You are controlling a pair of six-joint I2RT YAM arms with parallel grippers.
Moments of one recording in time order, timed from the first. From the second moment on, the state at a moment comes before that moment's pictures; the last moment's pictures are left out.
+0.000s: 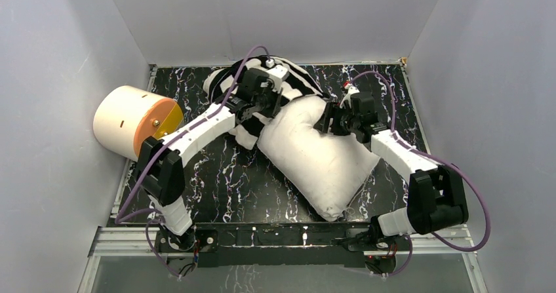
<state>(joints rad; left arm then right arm) -0.60 1.72 1.44 -0.37 0.11 -0.04 0.30 1.41 0.92 -0.23 -0.33 0.35</state>
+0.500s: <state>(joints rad) -0.80 1.73 1.26 -0.09 0.11 -0.37 0.36 1.45 0.78 0.16 -0.18 0.64</state>
